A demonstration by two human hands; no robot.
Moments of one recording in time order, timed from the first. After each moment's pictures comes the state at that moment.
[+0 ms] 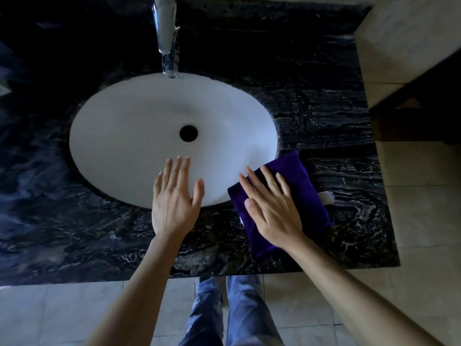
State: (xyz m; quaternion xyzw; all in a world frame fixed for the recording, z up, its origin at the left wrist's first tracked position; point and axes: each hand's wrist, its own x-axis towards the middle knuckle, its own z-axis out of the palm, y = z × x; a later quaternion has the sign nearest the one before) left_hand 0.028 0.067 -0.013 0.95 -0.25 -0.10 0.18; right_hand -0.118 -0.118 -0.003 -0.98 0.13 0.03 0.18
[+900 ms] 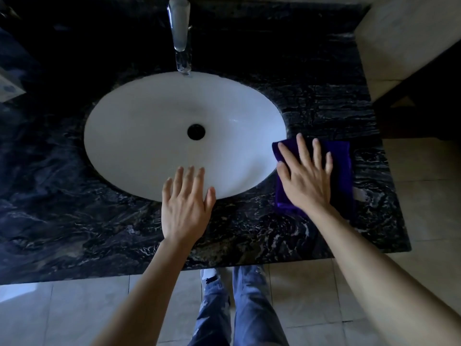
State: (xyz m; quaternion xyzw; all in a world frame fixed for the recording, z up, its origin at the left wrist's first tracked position) left_hand 0.017 0.096 -0.013 0.95 -0.31 -0.08 0.06; right_hand -0.102 -0.155 -0.011 -0.94 0.34 0.06 0.04
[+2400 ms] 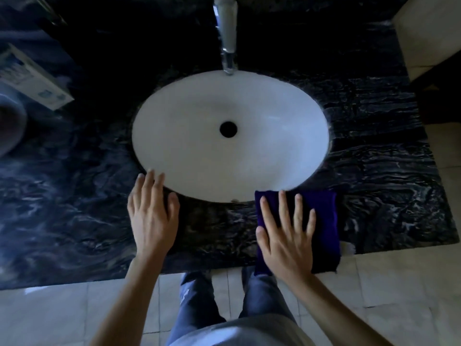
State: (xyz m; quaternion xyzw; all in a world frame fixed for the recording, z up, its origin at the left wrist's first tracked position) left_hand 0.102 0.237 -0.004 0.95 -0.23 -0.02 0.20; right_hand -0.111 0.056 -0.004 -0.95 0.31 0.07 0.04
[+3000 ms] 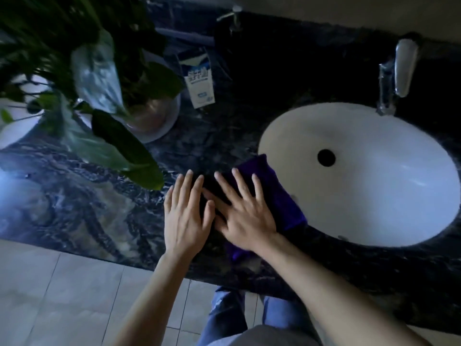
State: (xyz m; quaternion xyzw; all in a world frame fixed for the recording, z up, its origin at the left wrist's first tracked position) left_hand 0.210 0.393 -0.009 0.97 -0.20 -0.04 0.17; right_hand 0.162 0.234 -0.001 -0.99 -0.05 0.10 0.11
